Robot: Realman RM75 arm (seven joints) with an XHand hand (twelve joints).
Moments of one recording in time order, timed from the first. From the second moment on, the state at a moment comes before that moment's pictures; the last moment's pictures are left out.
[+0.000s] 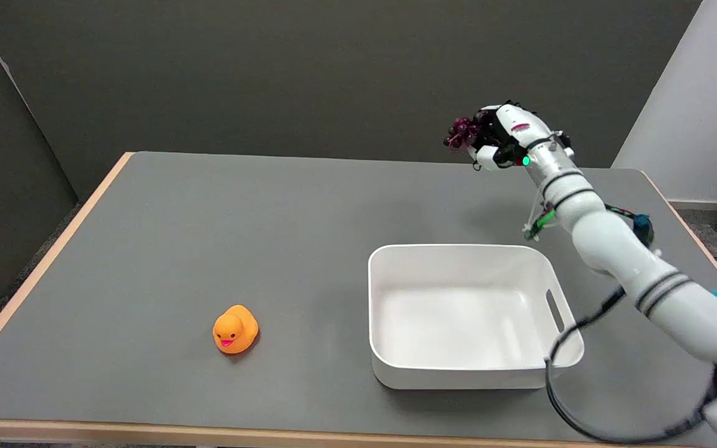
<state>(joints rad) 0.35 -0.91 -1.84 1.23 1.58 0.28 -0.47</state>
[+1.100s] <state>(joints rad) -0.33 -0.89 -2.08 1.56 0.77 1.34 -0.10</state>
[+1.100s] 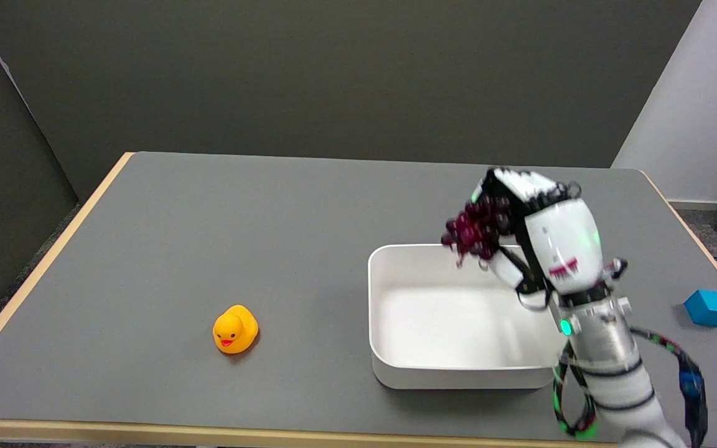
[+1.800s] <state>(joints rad) -0.39 -0.94 -2.22 1.37 0.84 1.57 0.24</state>
